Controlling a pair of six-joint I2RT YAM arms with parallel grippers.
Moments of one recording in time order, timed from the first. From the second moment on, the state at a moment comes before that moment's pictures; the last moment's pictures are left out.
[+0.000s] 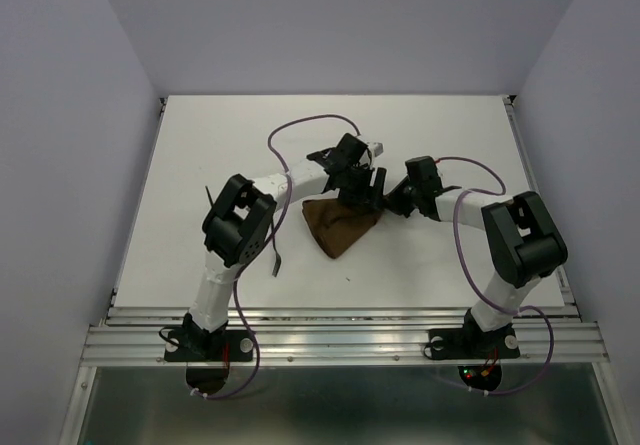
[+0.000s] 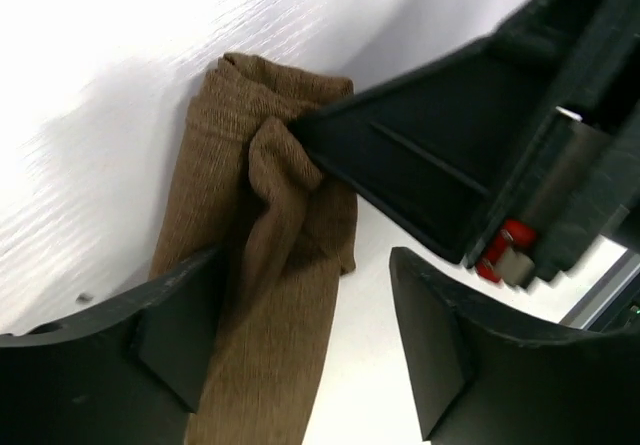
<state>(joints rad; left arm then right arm) -0.73 2.15 1.62 -0.38 0.33 -0.41 0.34 1.73 0.87 0.01 -0.01 1.10</state>
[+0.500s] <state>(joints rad) -0.66 1.94 1.51 -0.47 0.21 -0.37 0.33 1.76 0.86 0.09 -0.05 1.10</state>
